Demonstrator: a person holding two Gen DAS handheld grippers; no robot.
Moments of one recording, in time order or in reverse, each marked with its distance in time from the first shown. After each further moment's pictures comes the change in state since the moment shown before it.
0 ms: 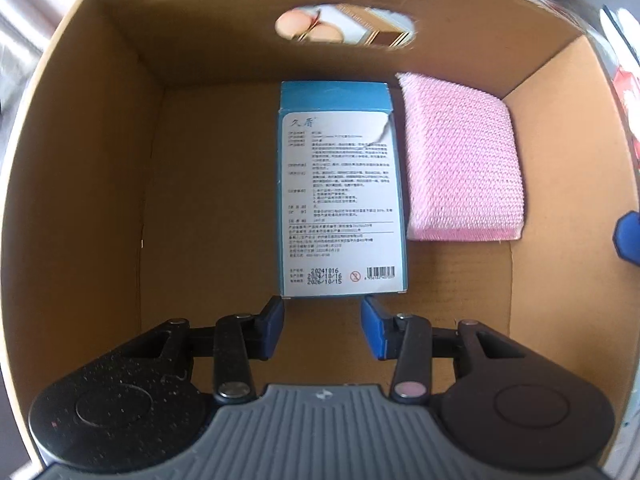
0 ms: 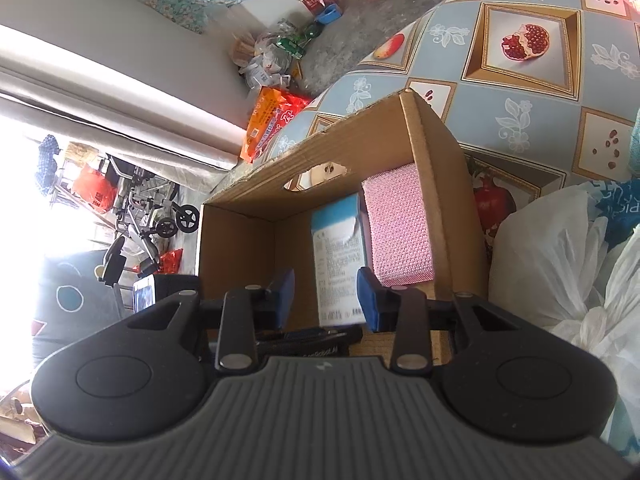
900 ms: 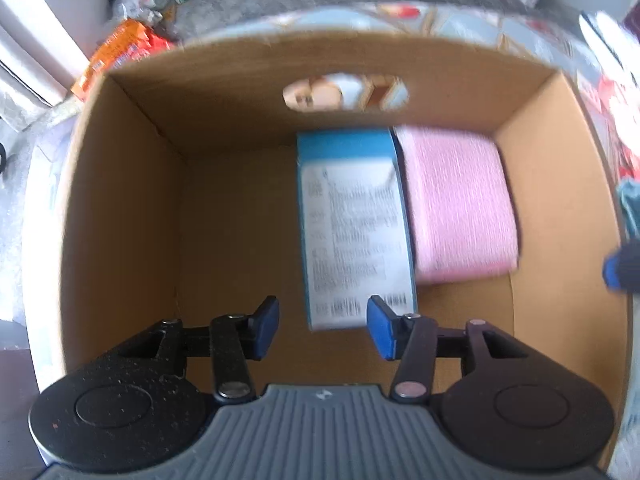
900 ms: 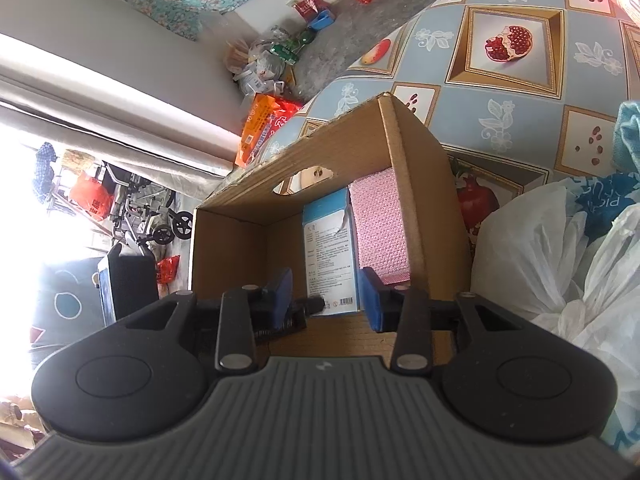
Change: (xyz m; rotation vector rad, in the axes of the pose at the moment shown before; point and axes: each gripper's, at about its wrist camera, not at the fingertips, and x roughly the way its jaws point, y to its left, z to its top) left arm -0.018 0.001 0.010 0.068 -0.066 0.031; right arm -0.010 -0.009 -0.003 0.021 -0.020 -0.012
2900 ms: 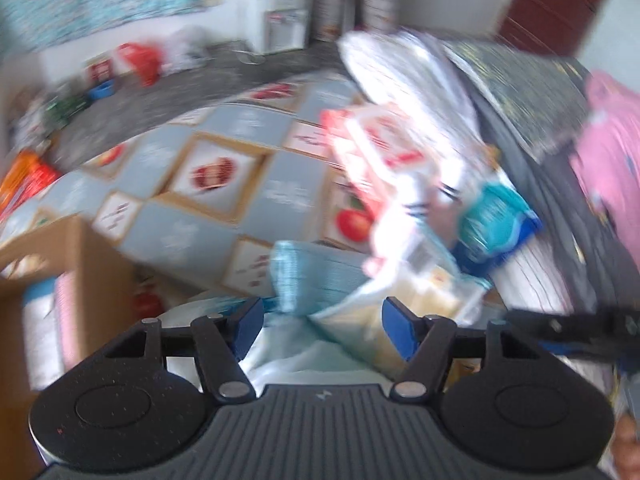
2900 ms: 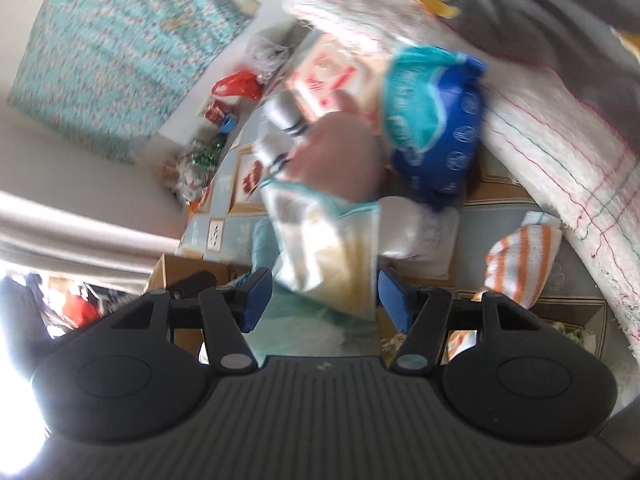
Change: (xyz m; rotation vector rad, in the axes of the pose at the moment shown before) left arm -0.074 -0.334 0.004 0.250 -0.272 -0.157; right arm -0.222 -0.311 0.010 0.314 -0.218 -0.033
